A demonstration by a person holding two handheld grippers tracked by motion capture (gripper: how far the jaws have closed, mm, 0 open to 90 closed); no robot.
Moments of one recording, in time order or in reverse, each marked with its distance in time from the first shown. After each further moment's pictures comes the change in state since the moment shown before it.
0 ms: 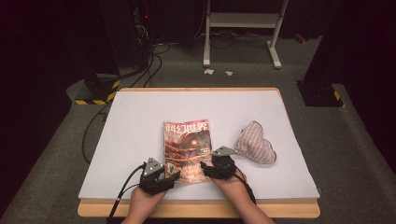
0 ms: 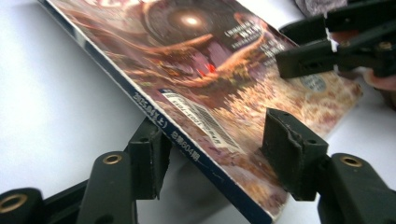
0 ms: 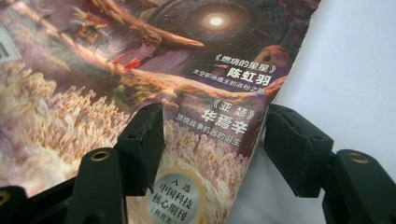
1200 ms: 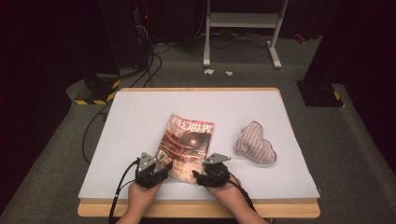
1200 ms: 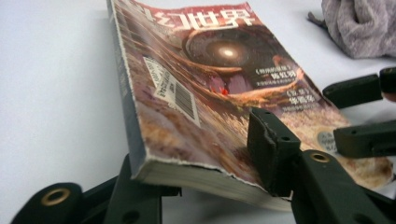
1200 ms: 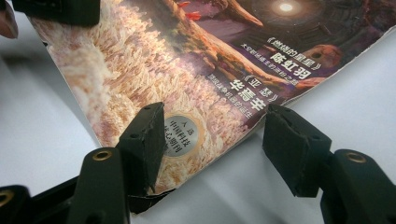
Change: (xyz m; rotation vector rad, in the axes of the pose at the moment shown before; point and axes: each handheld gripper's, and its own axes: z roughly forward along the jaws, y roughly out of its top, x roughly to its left) left arm 0.023 0.009 0.000 -0.109 0.094 -0.027; right arm 0.029 -0.006 -0.004 0.023 0.094 -0.067
